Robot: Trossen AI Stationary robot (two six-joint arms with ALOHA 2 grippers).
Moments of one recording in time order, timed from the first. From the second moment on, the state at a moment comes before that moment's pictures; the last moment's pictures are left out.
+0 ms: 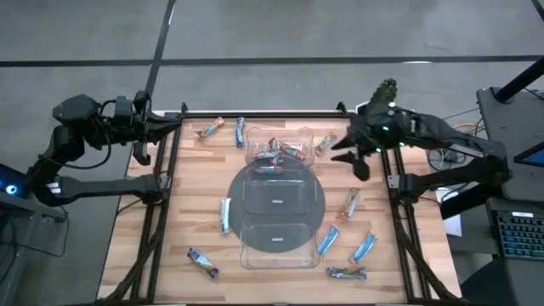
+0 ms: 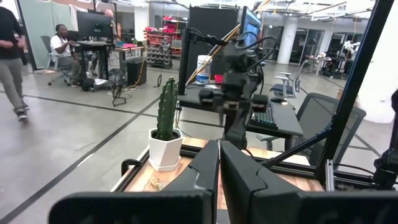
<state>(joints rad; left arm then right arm) 0.34 0.71 1.29 -0.64 0.16 -0.08 -0.20 1.04 1.25 -0.86 -0.17 0.00</state>
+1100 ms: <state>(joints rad) 0.34 0.72 1.29 -0.64 0.16 -0.08 0.02 1.12 1.25 -1.41 -0.16 -0.31</state>
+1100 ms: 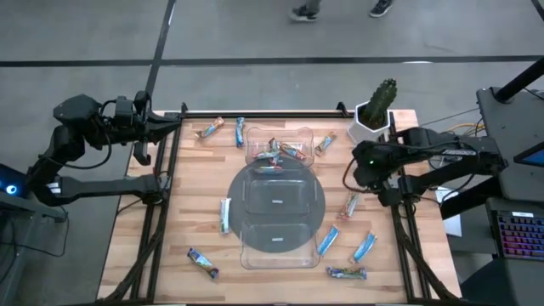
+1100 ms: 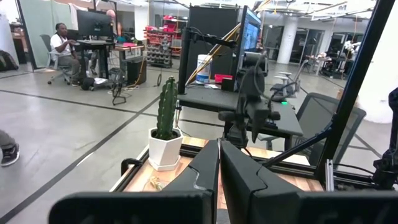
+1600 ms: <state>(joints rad) 0.34 0.72 1.29 -0.64 0.16 -0.08 0.04 1.22 1.23 -1.42 -0.16 -0.49</state>
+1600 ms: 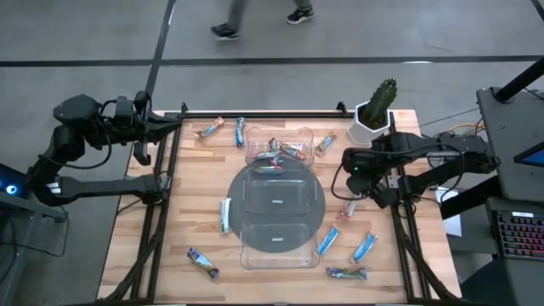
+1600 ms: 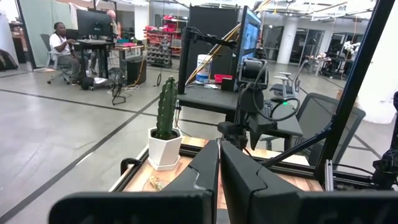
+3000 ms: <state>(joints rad) 0.34 0.72 1.29 -0.64 0.06 -0.09 0.09 1.22 0.60 -0.86 0.00 -0.60</state>
